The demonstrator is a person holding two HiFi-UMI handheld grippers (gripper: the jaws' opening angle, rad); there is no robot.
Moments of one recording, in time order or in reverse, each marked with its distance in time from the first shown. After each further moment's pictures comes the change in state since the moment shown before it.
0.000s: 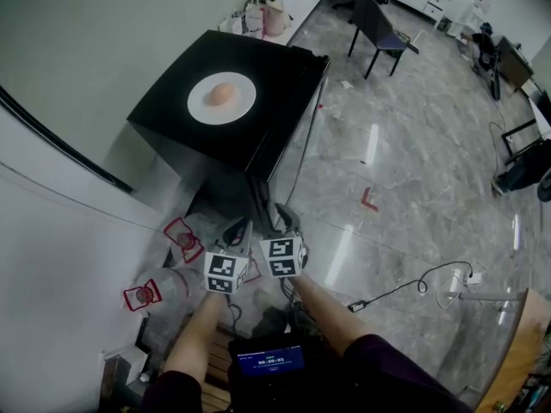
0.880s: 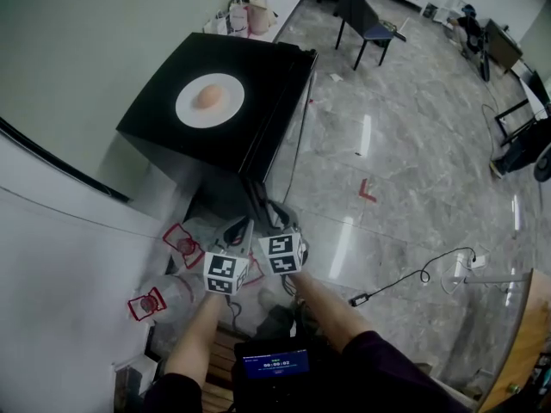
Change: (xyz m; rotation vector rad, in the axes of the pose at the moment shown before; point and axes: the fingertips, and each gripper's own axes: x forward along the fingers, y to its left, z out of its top) left arm 0.006 -0.007 0.007 0.038 -0.001 -0.079; right arm 0.009 -0.003 -0.003 0.010 -0.011 -0.019
